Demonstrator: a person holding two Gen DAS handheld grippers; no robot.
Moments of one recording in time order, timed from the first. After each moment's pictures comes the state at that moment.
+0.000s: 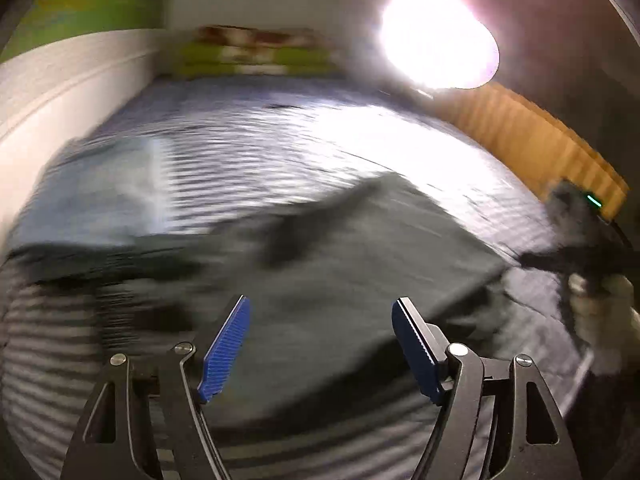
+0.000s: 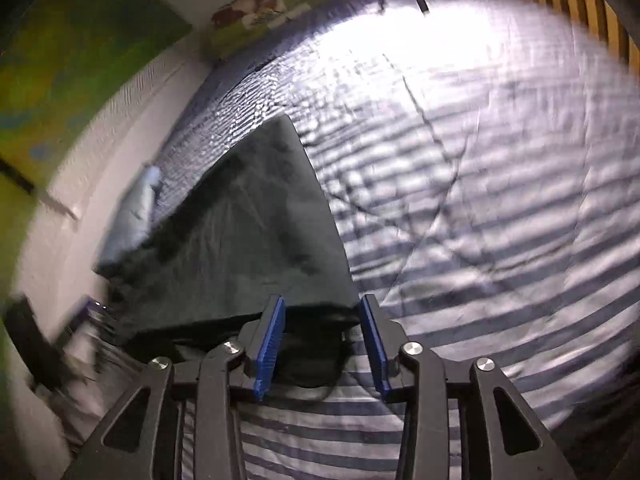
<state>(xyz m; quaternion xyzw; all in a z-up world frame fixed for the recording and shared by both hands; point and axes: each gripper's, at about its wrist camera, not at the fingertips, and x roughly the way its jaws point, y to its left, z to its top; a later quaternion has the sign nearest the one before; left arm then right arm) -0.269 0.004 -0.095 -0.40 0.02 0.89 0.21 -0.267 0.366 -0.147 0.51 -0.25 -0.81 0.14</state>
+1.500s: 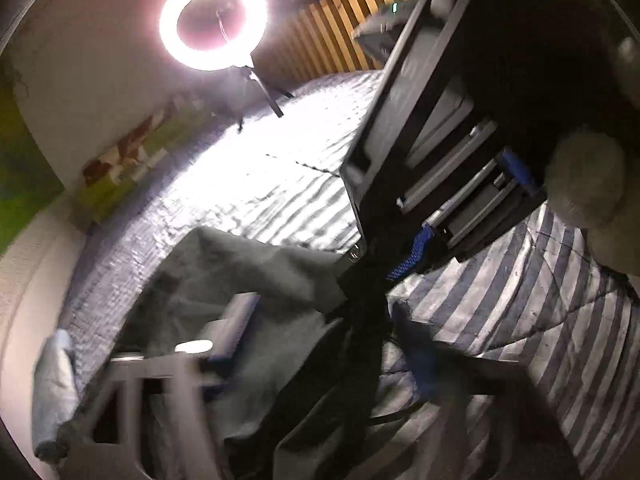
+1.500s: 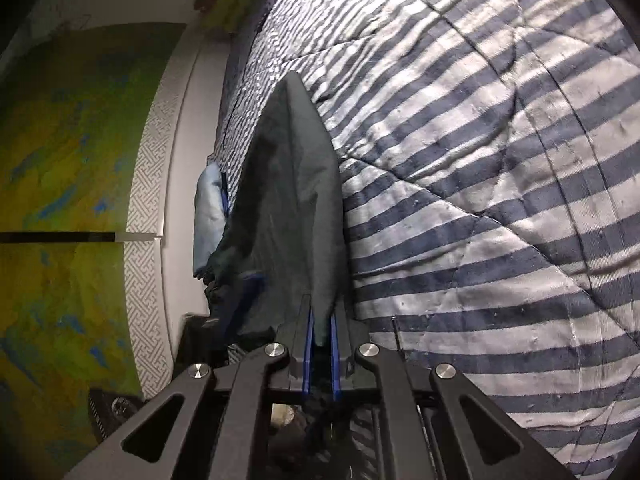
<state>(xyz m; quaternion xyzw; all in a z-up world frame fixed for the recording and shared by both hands) -0.276 0.303 -0.177 -0.31 0.29 0.86 0.27 -0.316 0.386 -0.186 0.57 -0.42 -0.65 0.27</state>
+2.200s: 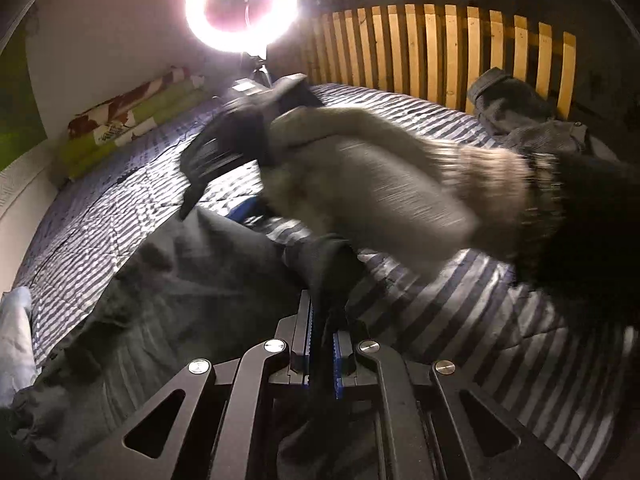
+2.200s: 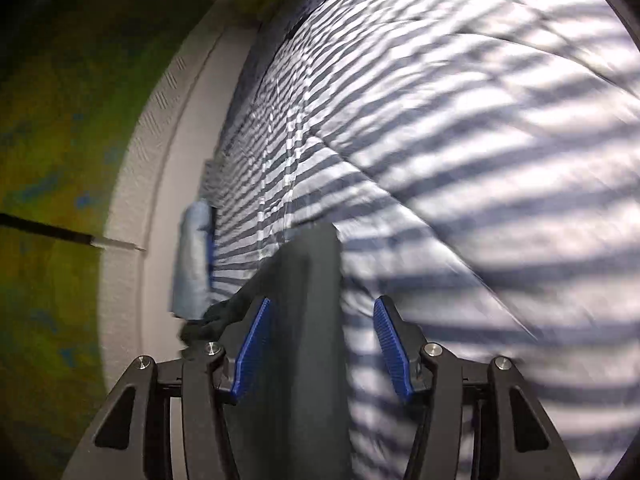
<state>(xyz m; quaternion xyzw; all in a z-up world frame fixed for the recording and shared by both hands) -0.286 0.269 -0.147 -0.34 0.20 0.87 0.31 -0.504 0.334 -0.199 0.56 -0.32 -0.70 0.31</state>
